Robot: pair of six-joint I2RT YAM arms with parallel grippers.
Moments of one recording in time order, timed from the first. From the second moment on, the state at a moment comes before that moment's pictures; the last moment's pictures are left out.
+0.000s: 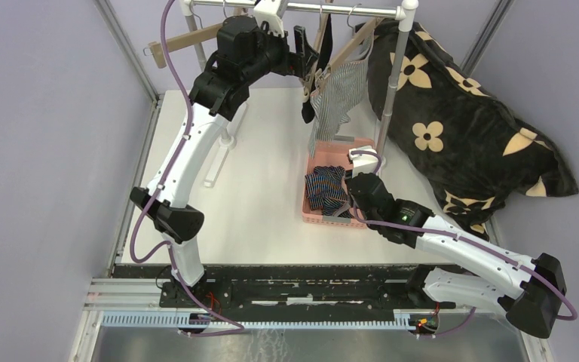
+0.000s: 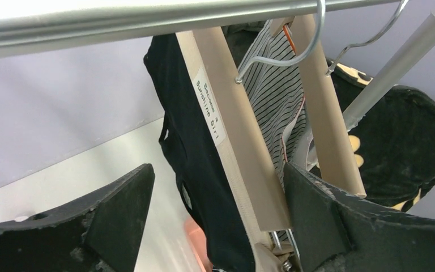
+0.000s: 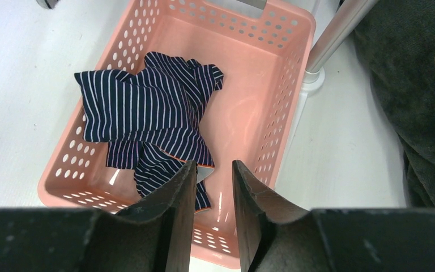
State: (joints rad) left arm -0.55 1.86 2.33 -0.56 0.12 -0.16; right arm 0.90 1.02 0.79 -0.36 0.68 0.28
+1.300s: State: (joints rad) left arm -0.56 1.82 2.21 -0.42 0.06 -0.15; right arm 0.95 1.05 0.79 -0.32 0.63 0.27
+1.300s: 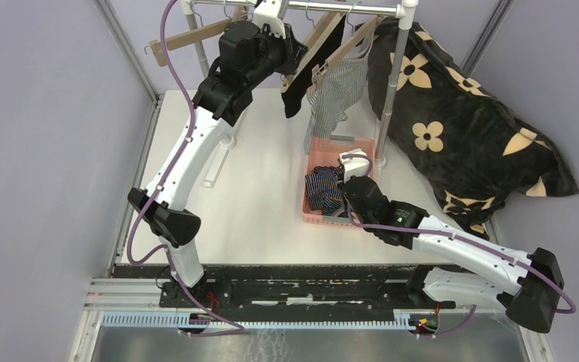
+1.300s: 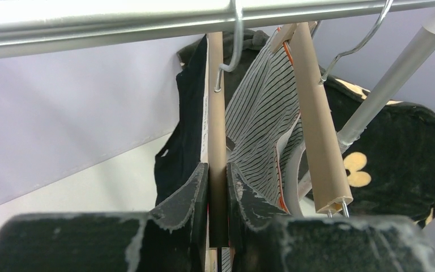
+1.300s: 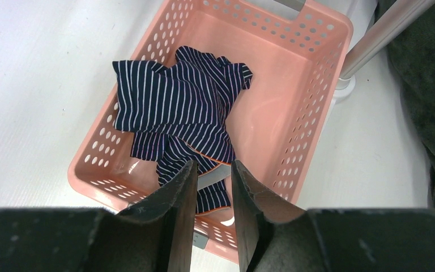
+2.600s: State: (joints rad) left arm -0.57 1.66 2.01 -0.36 -0.08 -0.05; right arm 0.96 1.03 0.75 -0.28 0.67 0.23
